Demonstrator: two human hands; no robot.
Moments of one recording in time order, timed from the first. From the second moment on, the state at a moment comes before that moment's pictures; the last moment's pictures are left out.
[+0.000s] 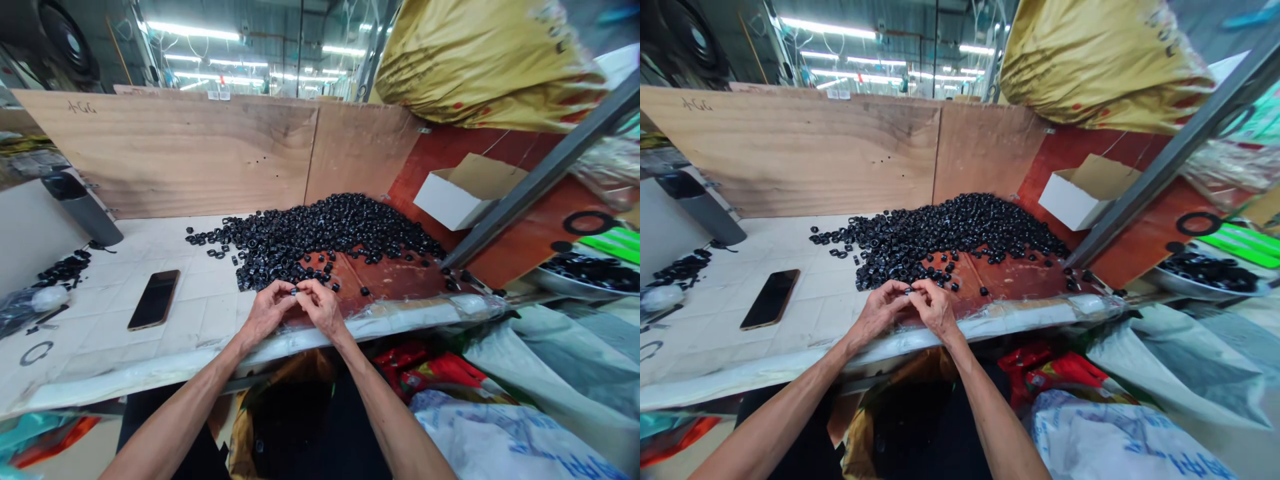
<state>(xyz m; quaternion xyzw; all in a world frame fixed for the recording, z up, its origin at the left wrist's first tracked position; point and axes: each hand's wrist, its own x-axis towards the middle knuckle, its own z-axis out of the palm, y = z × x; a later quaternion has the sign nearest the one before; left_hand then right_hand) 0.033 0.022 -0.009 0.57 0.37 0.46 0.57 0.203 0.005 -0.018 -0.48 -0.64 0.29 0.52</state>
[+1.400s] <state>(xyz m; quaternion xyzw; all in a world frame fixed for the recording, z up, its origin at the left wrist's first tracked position) -0.009 0.041 -0.018 0.79 0.55 0.25 0.10 0.174 0.028 -0.035 -0.62 -0.72 0.06 0.31</state>
